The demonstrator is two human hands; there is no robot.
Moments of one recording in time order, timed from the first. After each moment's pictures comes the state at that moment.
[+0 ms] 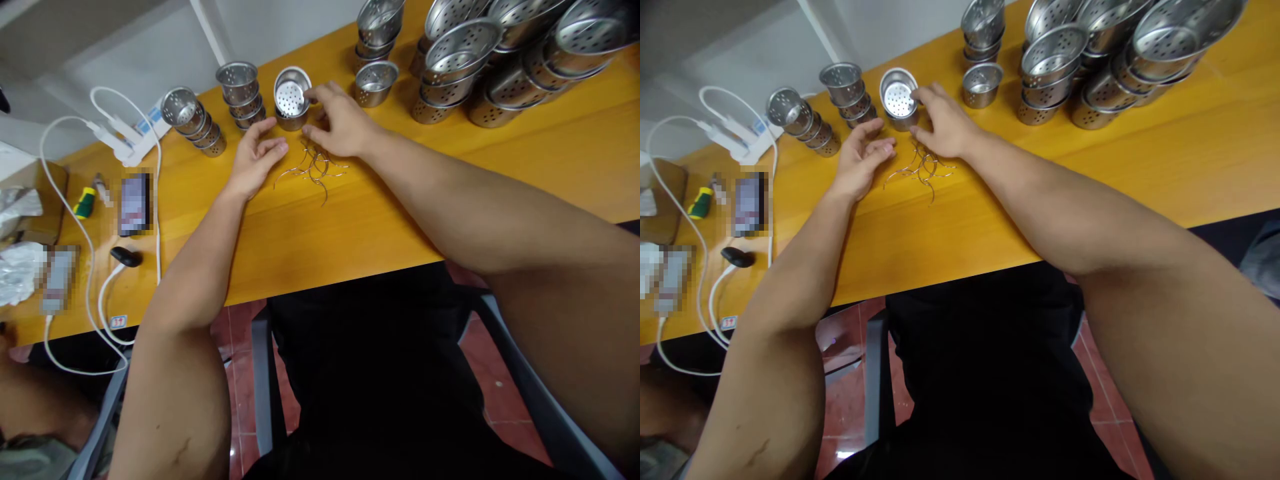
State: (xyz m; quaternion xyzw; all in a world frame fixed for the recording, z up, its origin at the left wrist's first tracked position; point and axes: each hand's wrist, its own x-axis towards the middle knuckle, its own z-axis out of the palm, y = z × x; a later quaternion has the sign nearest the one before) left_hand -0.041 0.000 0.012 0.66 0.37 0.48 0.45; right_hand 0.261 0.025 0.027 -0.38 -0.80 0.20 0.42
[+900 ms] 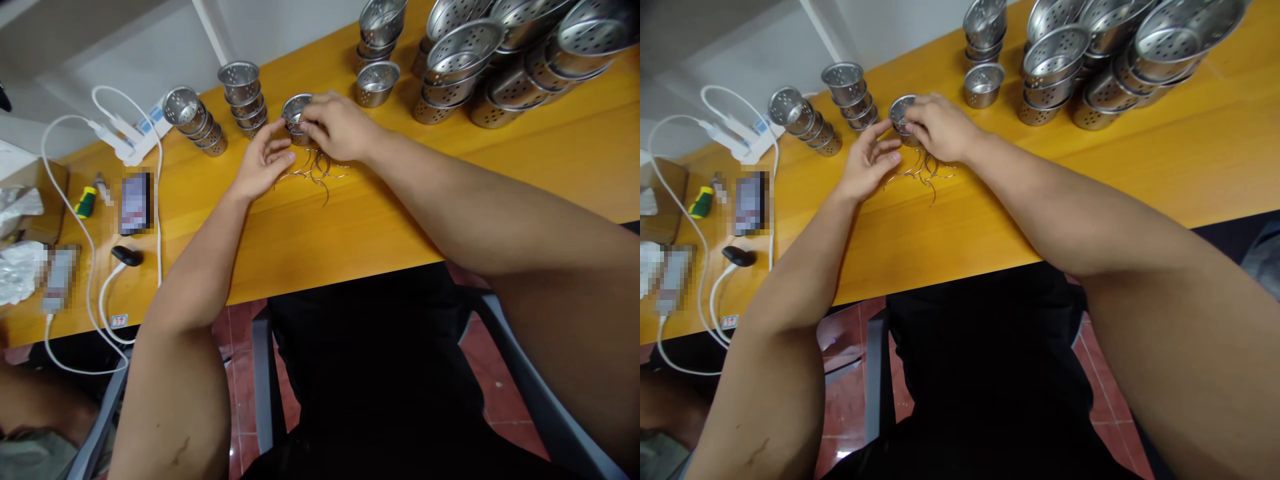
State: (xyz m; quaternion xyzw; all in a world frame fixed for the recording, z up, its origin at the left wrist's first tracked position) left_hand -0.047 0.010 -0.003 0.74 0.32 0.42 0.42; right_hand 0.246 -0.003 0.065 -0.34 -0.87 0.11 0.33
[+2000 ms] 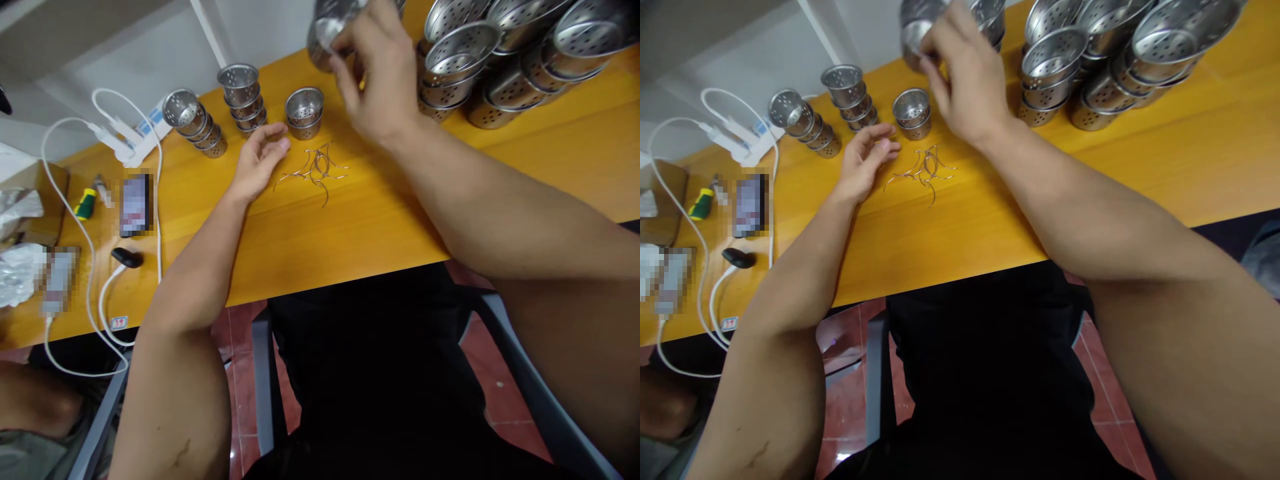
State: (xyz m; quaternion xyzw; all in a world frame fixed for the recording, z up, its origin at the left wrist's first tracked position) left_hand -0.031 -0.022 0.031 0.67 0.38 0.45 0.44; right_hand 0.278 -0.063 0.130 -0.47 -0.78 0.04 0.41
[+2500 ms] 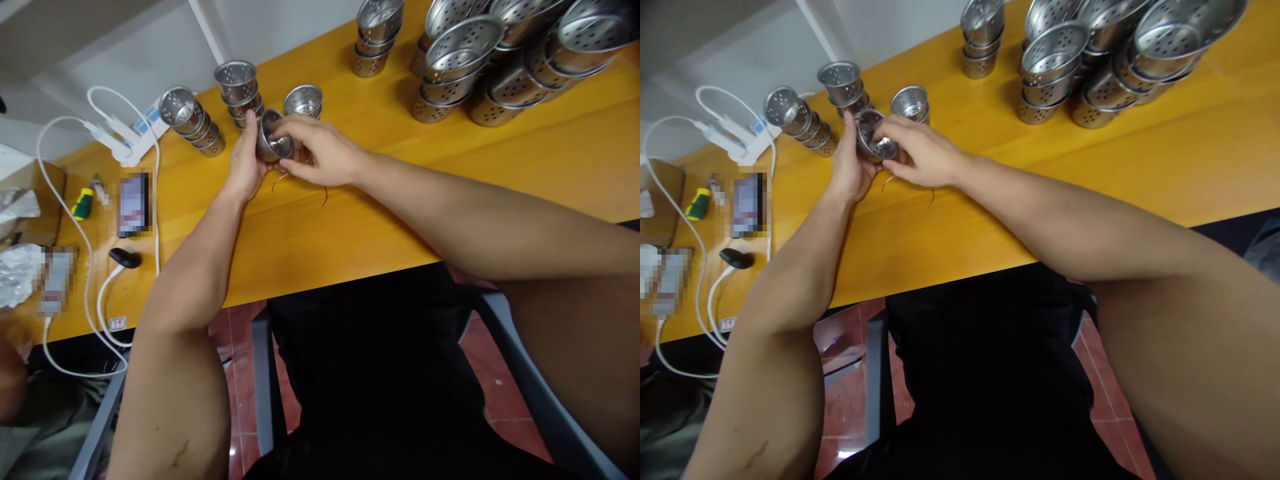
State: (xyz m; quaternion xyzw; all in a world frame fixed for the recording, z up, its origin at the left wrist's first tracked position) left_hand -0.012 -0.037 0.050 0.58 0.41 0.50 0.49; right_hand 0.221 -0.067 0.075 -0.29 -0.85 0.25 0.37
